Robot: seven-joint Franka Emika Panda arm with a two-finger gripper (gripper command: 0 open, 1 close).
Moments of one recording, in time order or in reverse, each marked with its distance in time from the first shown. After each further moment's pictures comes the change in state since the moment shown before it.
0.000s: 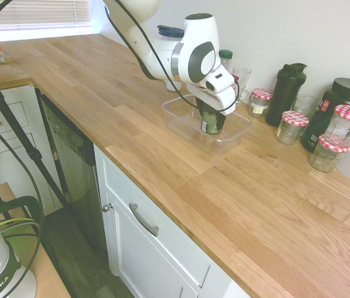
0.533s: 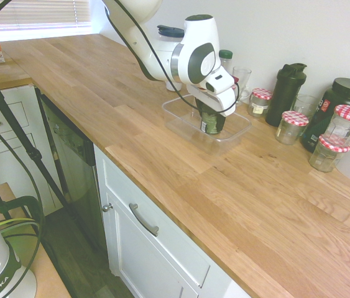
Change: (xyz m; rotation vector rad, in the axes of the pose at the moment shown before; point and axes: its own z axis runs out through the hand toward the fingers) arm 0.001 0.005 0.004 -0.007 -0.003 0.003
